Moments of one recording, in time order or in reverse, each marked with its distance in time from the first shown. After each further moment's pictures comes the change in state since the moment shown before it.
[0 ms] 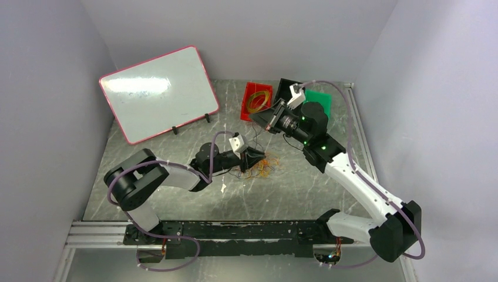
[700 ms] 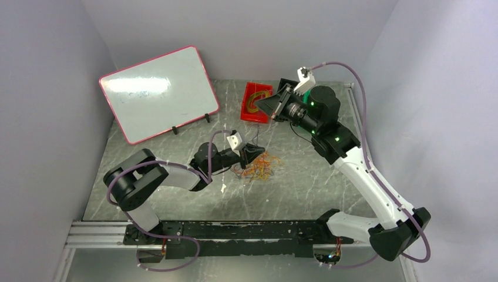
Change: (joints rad) left arm 0.000 -0.002 -0.003 0.043 -0.065 0.008; right arm 0.004 0.001 0.280 -0.280 0.080 -0.130
